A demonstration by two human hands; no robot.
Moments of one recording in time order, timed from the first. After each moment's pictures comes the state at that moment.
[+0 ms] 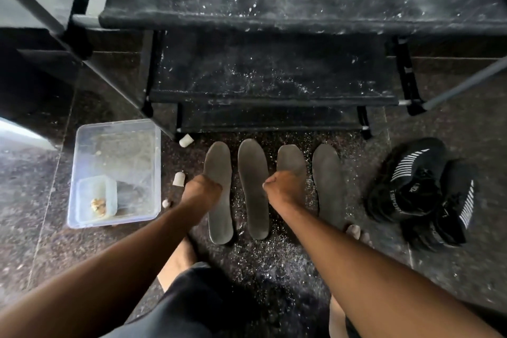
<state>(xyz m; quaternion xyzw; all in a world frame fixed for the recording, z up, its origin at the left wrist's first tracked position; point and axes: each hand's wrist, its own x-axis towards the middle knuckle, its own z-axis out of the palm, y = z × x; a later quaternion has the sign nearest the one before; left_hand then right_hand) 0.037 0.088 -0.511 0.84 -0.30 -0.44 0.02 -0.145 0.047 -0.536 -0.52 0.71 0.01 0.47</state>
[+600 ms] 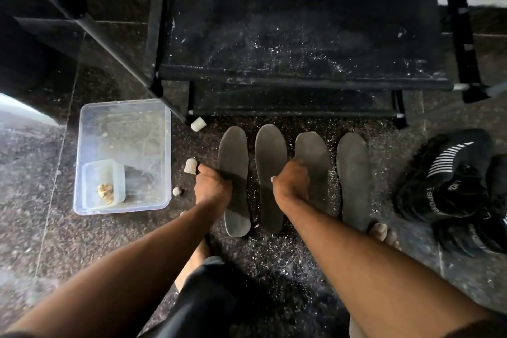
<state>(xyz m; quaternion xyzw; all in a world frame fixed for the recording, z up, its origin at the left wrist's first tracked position) 0.042 0.105 -0.570 0.88 -0.20 -0.41 0.11 -0.098 0.050 -0.578 -0.46 0.82 0.00 0.33</state>
